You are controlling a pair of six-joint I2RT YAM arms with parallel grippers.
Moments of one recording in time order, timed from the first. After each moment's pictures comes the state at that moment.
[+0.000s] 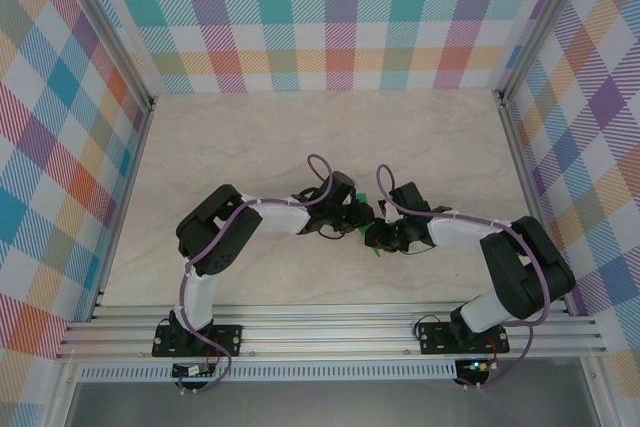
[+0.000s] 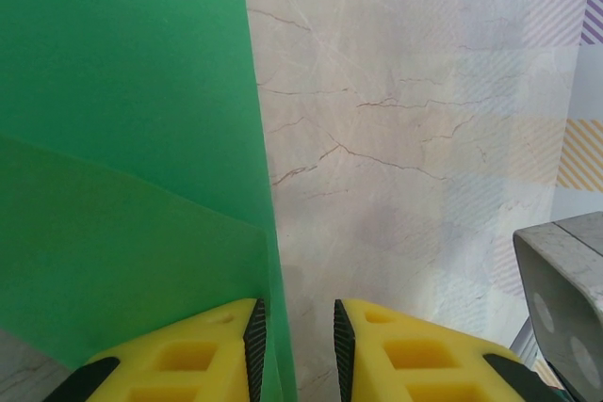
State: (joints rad) left arm -0.83 2.02 1.14 0.11 0.32 -1.05; right arm 0.48 1.50 0.61 -0.23 -0.47 0.61
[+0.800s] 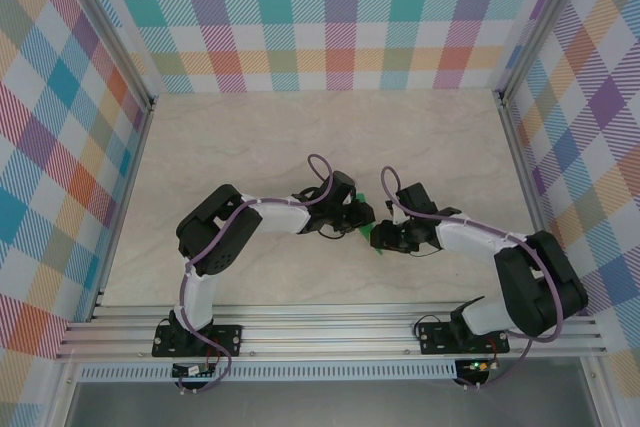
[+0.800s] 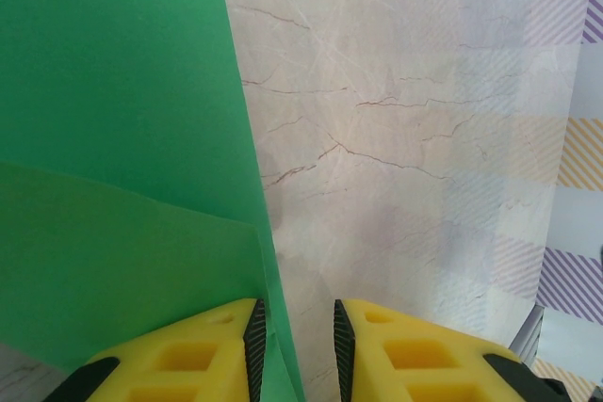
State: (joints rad) left arm -0.83 2.02 1.15 0.10 0.32 -1.05; right arm 0.46 1.41 0.60 -0.34 -0.36 0.51
